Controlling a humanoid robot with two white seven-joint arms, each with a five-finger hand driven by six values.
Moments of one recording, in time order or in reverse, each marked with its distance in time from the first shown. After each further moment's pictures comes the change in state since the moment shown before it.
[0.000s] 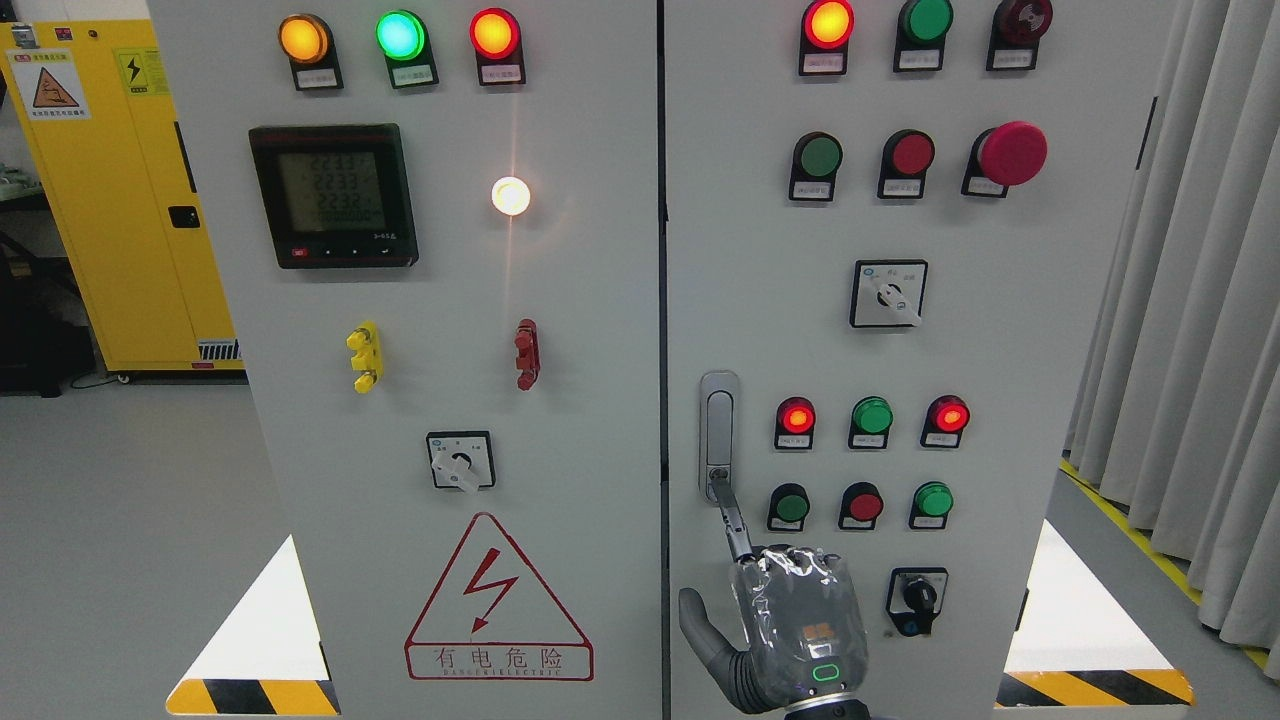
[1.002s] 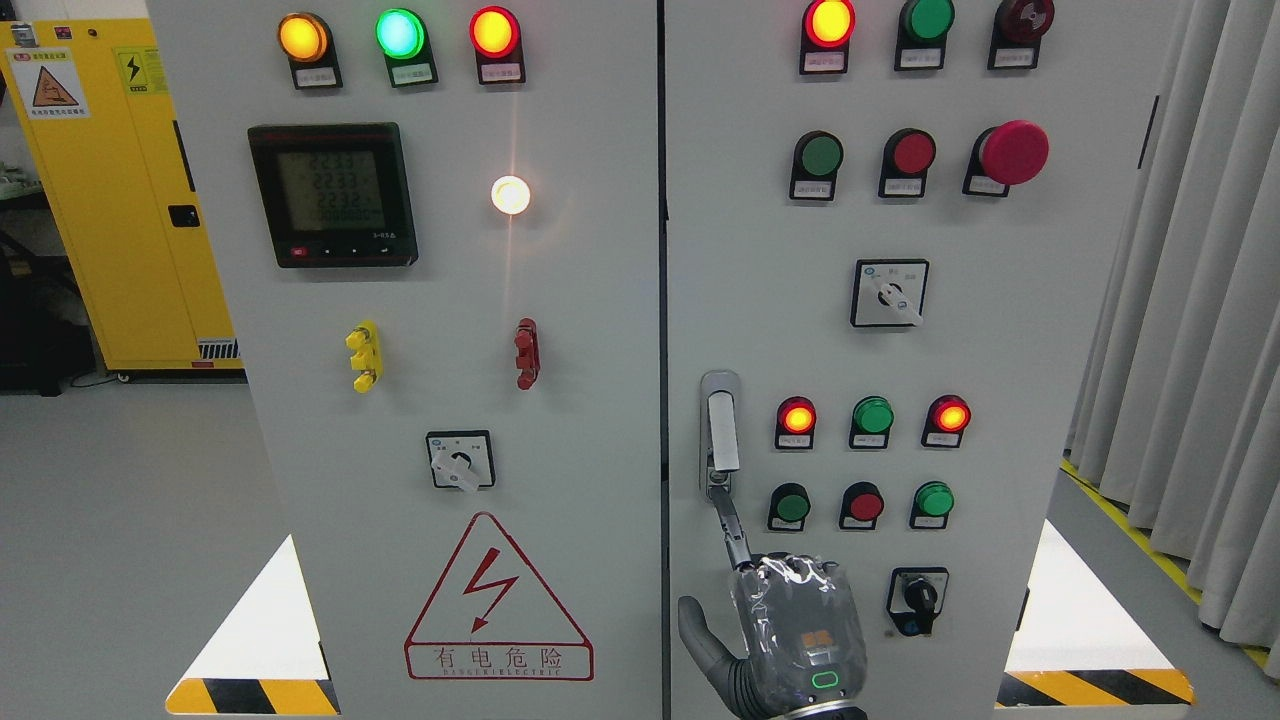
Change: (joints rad) left arm 0.000 0.000 0.000 0.000 0.000 0.000 0.000; right arm 0.012 0.000 0.001 -0.003 -0.001 -0.006 0.005
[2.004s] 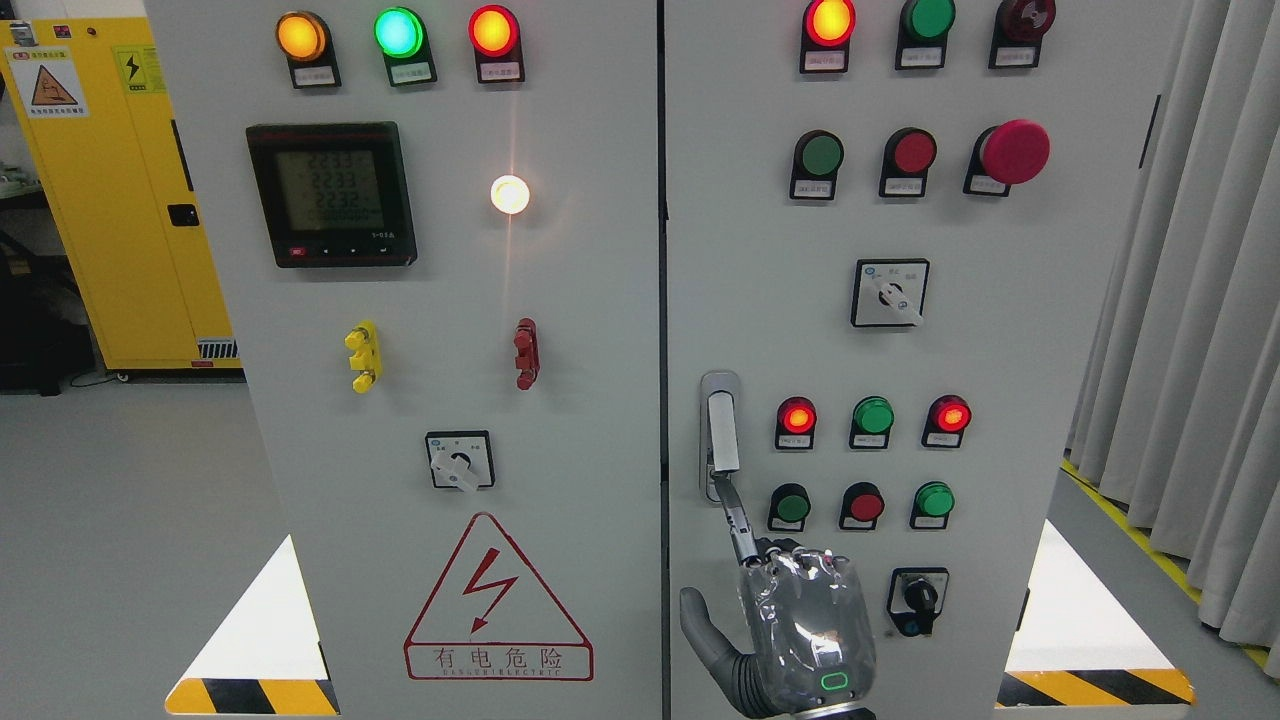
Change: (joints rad) left arm 0.000 0.000 0.000 0.000 0.000 0.000 0.000; right arm 0.016 0.000 -0.005 -0.059 -0.027 -0.015 -0.045
